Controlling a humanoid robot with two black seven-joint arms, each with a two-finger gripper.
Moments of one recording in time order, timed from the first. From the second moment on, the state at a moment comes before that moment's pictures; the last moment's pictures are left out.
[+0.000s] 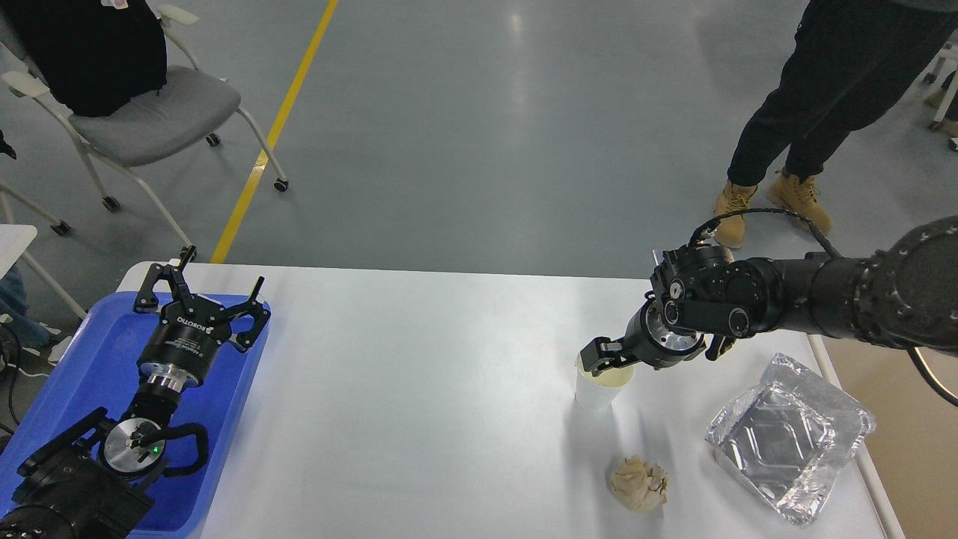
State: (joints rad) left arm -0.47 0.33 -0.95 -0.46 -0.12 -0.78 -0.36; right arm 1.47 -0.10 -0.88 0.86 -0.42 0.38 -0.08
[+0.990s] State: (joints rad) left arm -0.47 0.33 -0.95 -0.46 -0.12 -0.78 -0.36; right arm 1.42 -0.08 -0.88 0.82 -0.47 0.34 -0.08
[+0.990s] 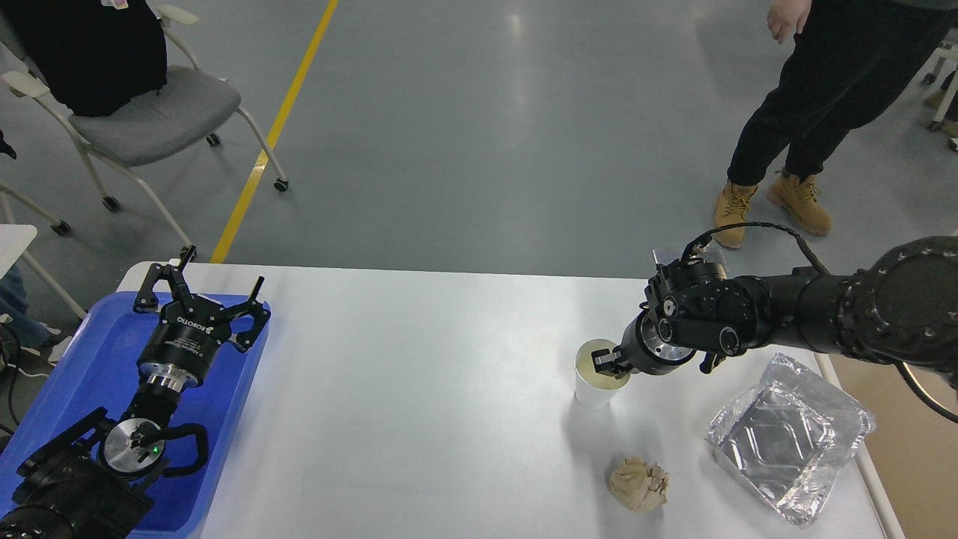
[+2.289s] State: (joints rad) left arm -0.47 0.33 -0.95 -0.46 -0.12 -0.78 -0.36; right arm 2.23 -0.37 -1.07 1.30 -0.43 0.71 -0.07
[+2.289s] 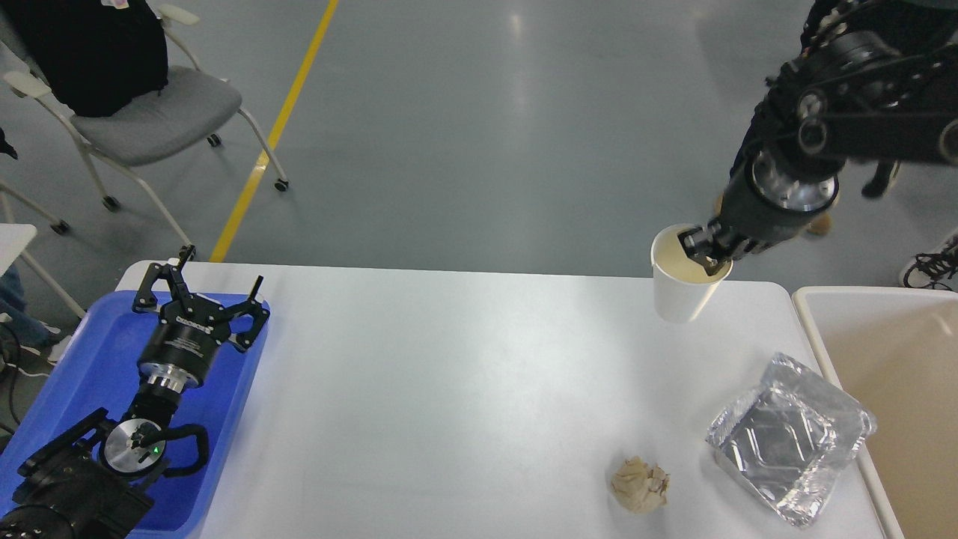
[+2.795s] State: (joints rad) left arm -0.47 0.33 -0.95 -0.46 -0.12 -0.78 -0.37; right arm 2.37 -0.58 -1.15 1.26 -0.38 0.66 -0.08
